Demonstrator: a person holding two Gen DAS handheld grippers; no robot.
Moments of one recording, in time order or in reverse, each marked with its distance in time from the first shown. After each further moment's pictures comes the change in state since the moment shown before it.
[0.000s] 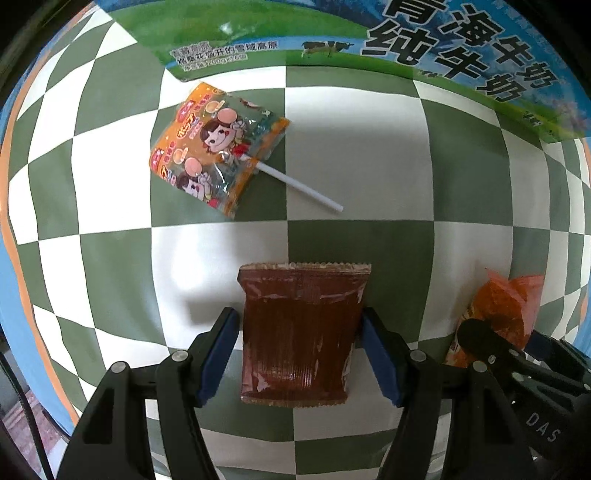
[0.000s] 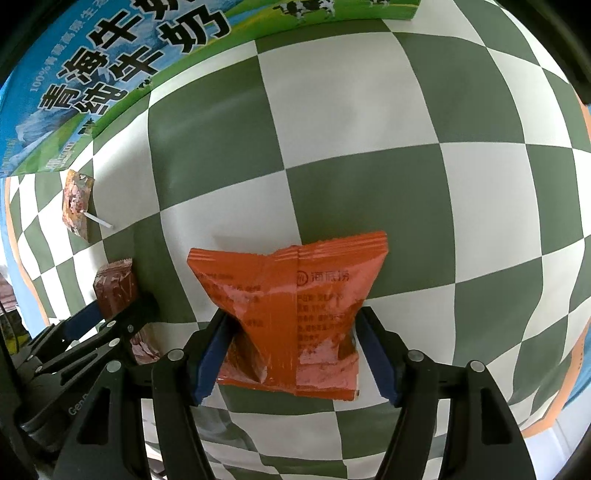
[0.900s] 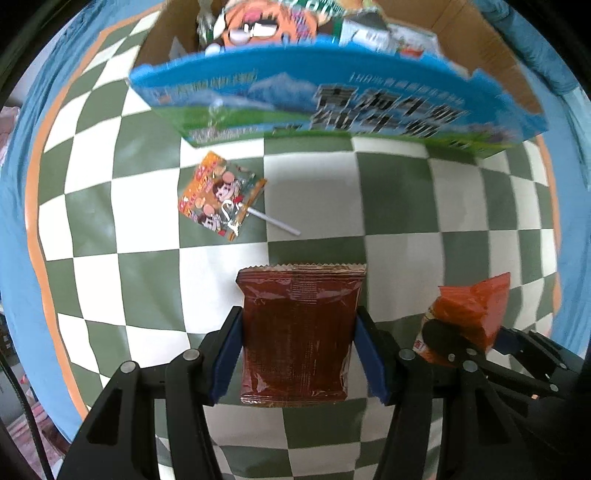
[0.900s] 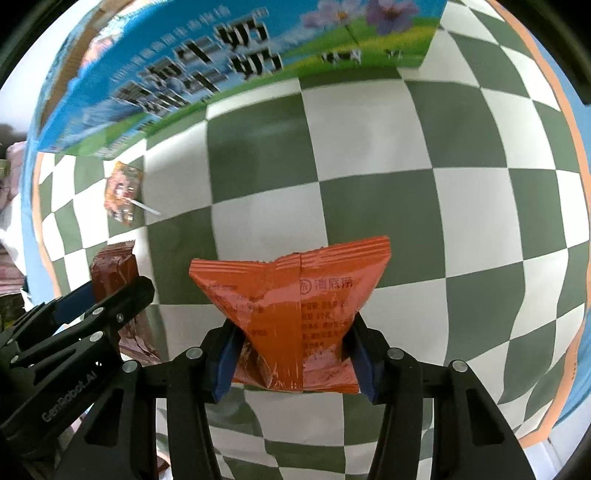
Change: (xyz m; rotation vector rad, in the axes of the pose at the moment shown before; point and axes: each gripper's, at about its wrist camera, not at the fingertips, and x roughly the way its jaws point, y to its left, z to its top) left arm -0.097 -0.020 -0.027 0.044 -0.127 -0.043; right arm -0.057 0.032 -0.036 -0.078 -0.118 0.054
